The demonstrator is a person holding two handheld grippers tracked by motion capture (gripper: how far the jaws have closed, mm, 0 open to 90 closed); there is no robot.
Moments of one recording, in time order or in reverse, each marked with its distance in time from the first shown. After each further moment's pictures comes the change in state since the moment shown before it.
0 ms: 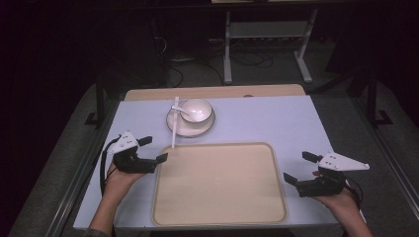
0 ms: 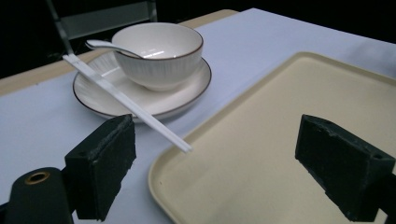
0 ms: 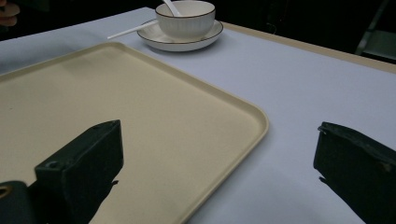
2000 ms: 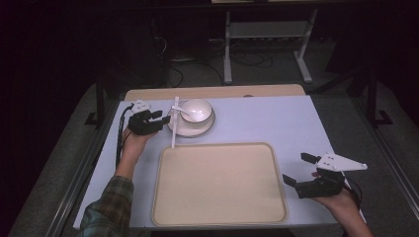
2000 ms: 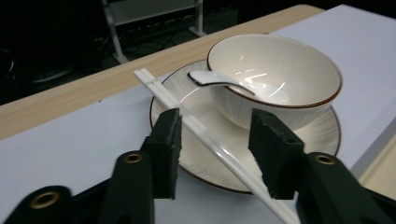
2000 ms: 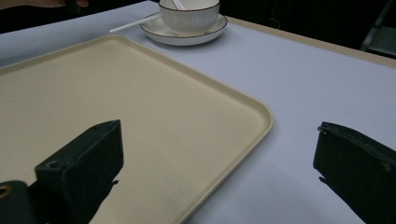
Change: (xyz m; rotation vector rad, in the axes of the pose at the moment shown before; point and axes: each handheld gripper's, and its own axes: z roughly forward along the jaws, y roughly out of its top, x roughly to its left) left arm 0.080 0.030 0.085 0.068 0.163 -0.060; right arm 0.002 -0.001 0.001 0.022 0.009 -0.011
